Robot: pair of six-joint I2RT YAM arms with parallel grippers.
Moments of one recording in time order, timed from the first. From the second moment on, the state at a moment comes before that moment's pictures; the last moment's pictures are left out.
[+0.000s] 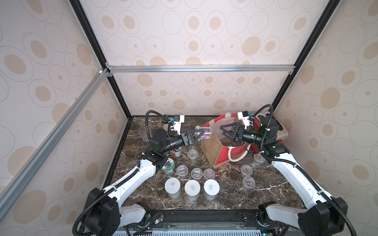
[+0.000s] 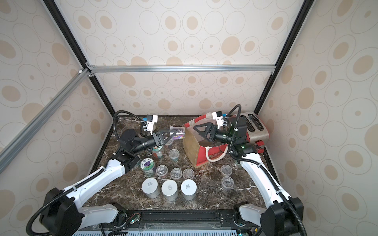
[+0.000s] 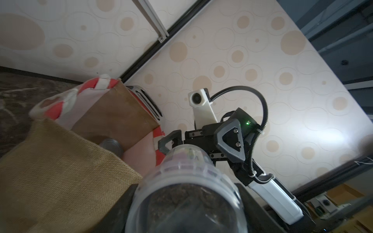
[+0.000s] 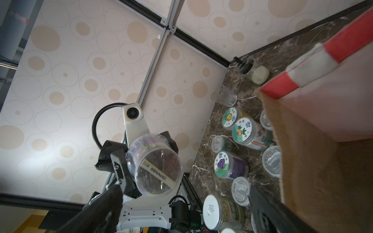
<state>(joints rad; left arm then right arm) -0.50 1.20 0.89 0.37 0.59 -0.91 0.22 1.19 1.06 -0.07 -0.88 0.91</state>
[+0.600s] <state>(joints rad) -0.20 1.22 1.05 -0.35 0.01 -0.44 0.22 1.15 1.04 -0.26 -0.84 0.77</state>
